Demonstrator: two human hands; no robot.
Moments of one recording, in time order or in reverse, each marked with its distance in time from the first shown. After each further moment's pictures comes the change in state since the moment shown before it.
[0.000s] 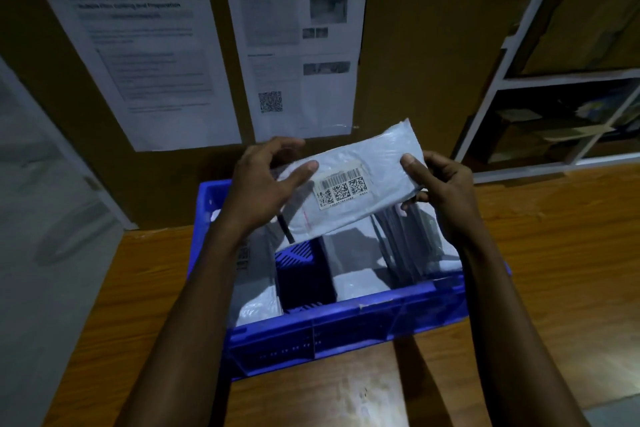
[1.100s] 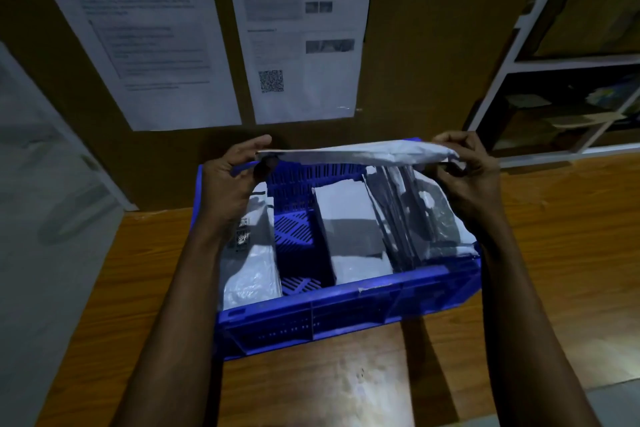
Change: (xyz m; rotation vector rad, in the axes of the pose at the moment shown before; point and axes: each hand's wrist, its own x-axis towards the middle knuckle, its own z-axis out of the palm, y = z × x) left_hand -0.021 -0.042 -0.005 -0.449 0.161 -0.061; right_hand 0.008 0.025 -0.040 -0.404 0.017 -0.343
